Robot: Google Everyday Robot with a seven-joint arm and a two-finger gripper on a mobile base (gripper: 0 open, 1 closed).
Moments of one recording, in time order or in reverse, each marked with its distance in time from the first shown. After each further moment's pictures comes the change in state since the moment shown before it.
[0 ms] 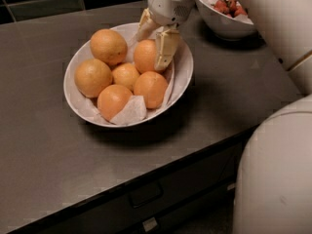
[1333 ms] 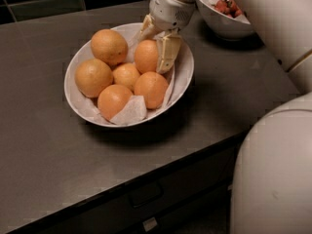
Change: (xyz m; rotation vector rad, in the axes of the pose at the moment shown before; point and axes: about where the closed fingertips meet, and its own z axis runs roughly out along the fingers) arm 0.003 0.004 0.009 -0.030 -0.004 0.004
